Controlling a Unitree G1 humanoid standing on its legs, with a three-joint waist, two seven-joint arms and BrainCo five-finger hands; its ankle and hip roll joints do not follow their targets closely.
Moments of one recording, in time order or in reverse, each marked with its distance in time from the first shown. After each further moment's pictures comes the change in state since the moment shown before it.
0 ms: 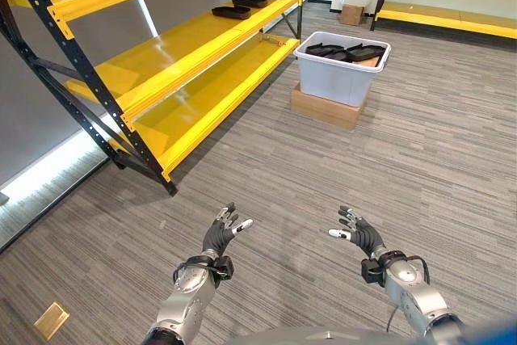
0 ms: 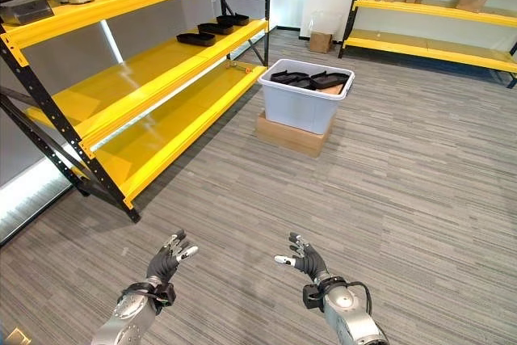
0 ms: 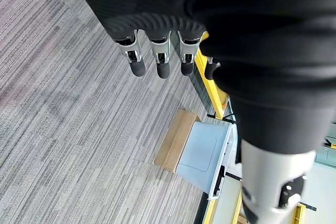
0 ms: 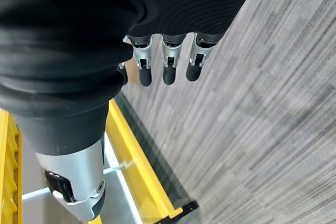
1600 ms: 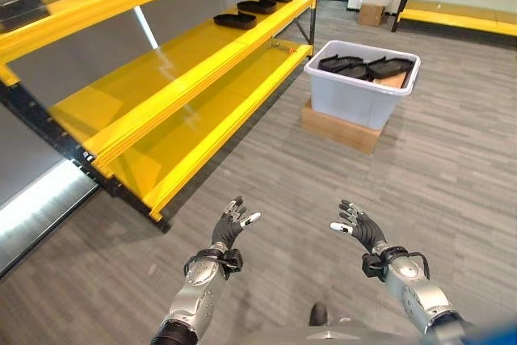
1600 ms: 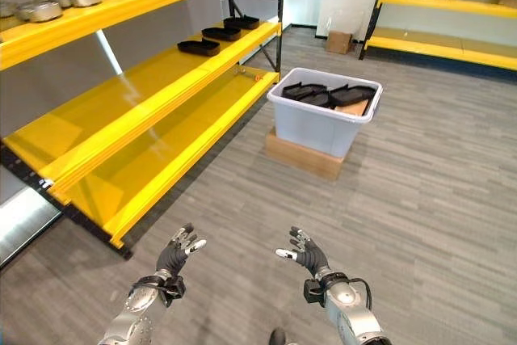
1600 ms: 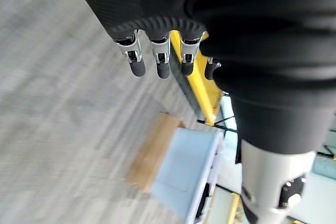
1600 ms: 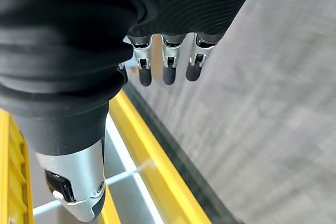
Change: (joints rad) left arm -0.025 -0.045 0.022 0.007 0.037 -0.021 -0.002; right arm 0.003 -0.007 -0.019 -0.021 0.048 -0.020 0.011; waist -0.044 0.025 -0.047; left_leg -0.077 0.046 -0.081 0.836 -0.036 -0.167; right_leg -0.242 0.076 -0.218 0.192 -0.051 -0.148
